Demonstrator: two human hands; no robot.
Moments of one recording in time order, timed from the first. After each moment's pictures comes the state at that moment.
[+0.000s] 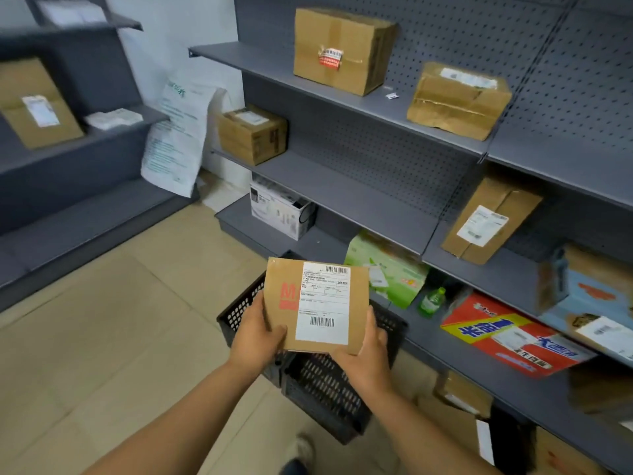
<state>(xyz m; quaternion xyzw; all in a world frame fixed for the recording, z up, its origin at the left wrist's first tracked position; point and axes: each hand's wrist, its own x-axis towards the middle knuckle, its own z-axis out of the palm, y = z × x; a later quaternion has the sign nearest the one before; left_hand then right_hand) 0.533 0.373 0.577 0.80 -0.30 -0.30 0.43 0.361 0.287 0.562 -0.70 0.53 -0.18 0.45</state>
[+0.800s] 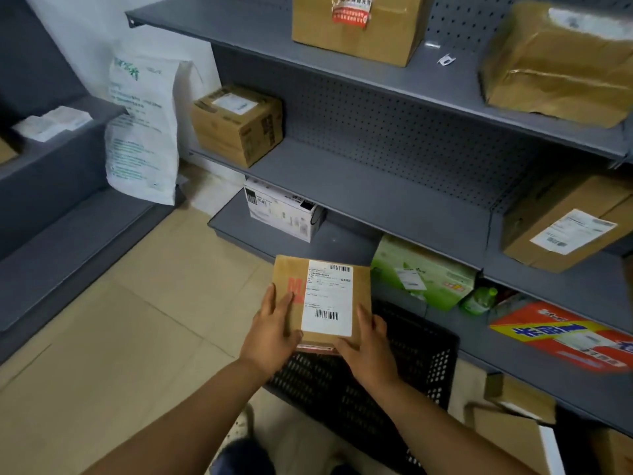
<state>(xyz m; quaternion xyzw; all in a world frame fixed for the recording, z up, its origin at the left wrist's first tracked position) 0.779 0.193 0.504 0.81 -0.47 -0.29 0.20 0.599 0.124 0.495 -0.73 0.56 -0.05 0.39</state>
